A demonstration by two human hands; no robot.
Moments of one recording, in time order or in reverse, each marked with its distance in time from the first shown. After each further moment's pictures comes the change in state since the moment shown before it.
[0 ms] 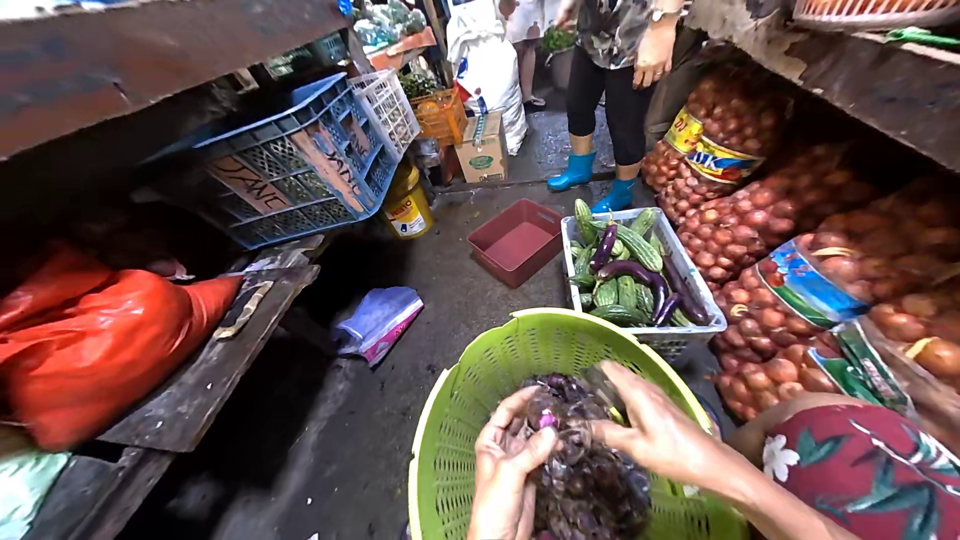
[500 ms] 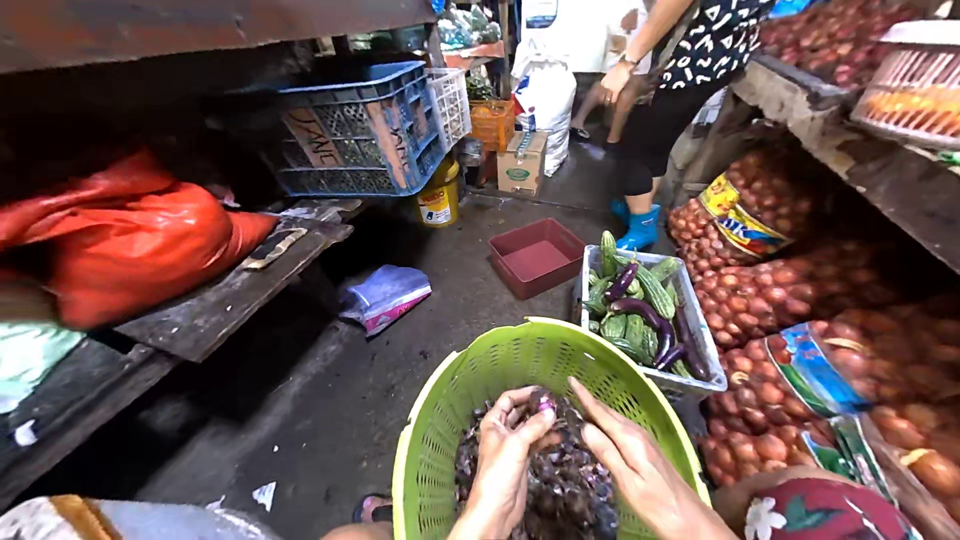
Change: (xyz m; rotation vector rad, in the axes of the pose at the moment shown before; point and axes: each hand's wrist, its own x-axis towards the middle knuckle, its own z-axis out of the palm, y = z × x) left_hand 0.005 -0.003 0.008 0.026 0.176 -0.052; right_hand -0.011 0.003 0.030 -0.063 0.068 -0.323
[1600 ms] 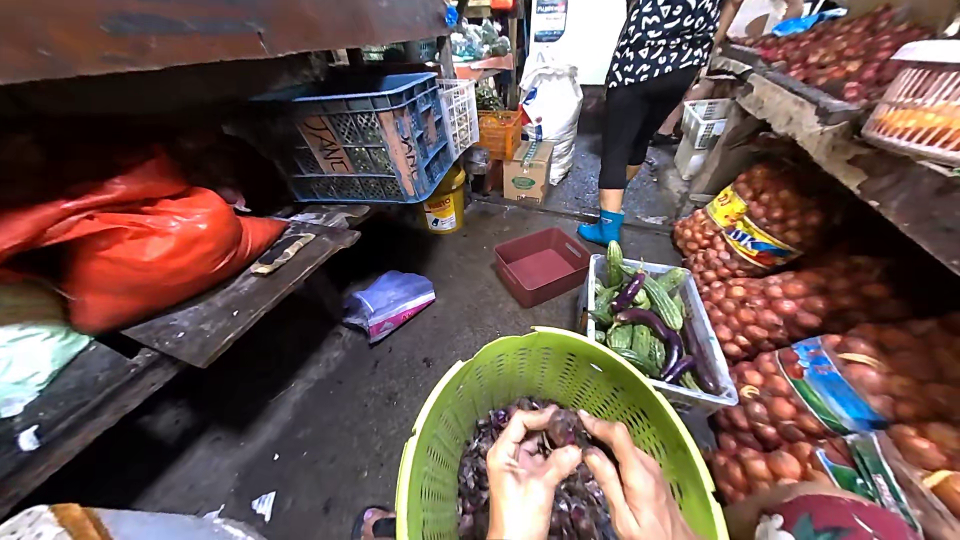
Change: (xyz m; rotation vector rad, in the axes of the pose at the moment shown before) left_hand -0.017 -0.012 0.000 0.105 -0.087 0.434; right_hand -0.001 -0.012 0.030 -0.070 0.357 -0.280
